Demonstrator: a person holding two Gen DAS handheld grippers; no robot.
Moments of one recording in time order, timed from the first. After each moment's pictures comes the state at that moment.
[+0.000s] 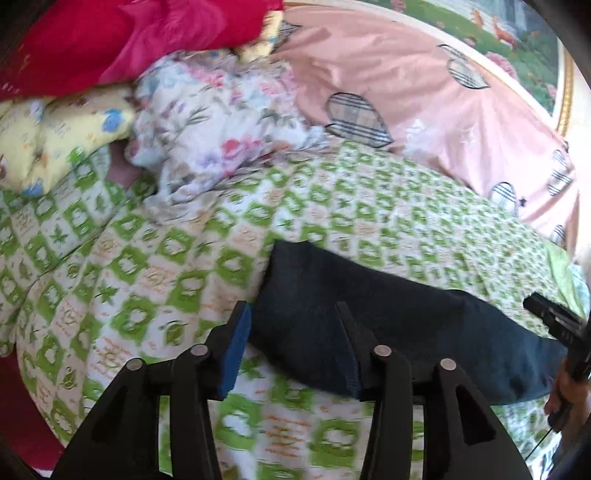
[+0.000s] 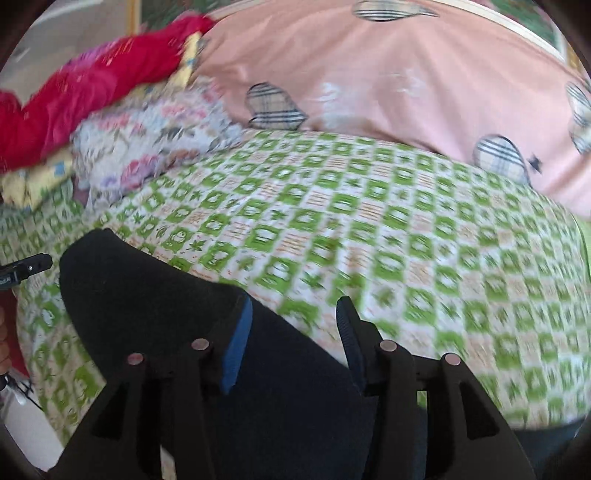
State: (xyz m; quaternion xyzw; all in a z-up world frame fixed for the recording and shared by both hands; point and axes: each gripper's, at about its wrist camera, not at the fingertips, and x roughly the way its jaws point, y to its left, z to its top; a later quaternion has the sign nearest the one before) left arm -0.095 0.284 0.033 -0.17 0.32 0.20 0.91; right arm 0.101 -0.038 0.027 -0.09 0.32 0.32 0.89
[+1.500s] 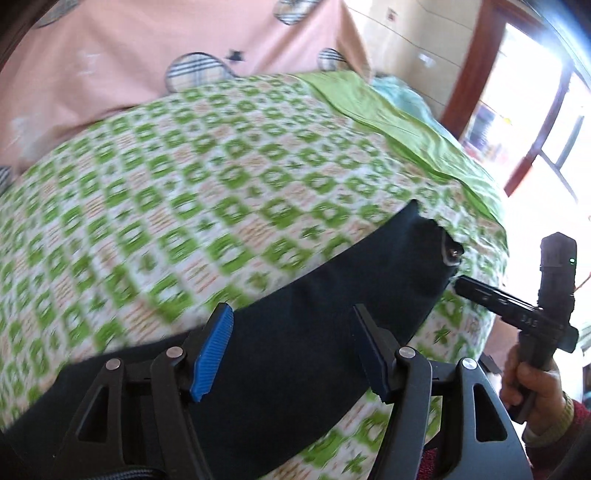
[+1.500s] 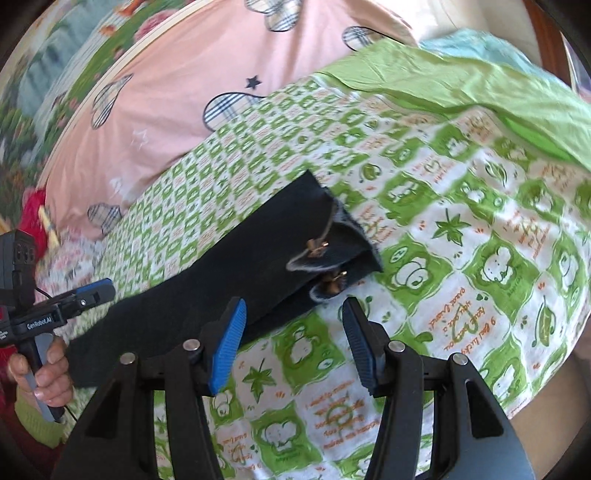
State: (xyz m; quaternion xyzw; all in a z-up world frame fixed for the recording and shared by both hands) left arm 0.114 -0.063 0.041 0.05 0.45 -0.25 0.86; right arm 0.032 -0.338 -0.025 0.24 0.38 0.09 0.89
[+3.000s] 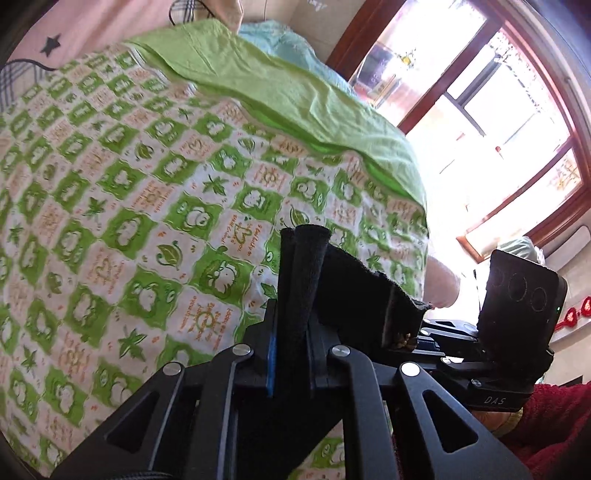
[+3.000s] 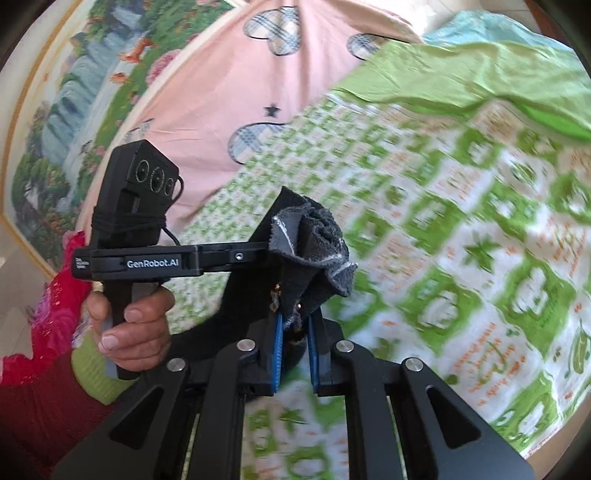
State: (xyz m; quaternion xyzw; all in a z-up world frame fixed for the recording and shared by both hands) left arm 0.191 -0.215 0.024 0.07 0.51 -0.46 0.73; right arm 0.037 -0.348 -0.002 0.31 0.31 0.18 0.88
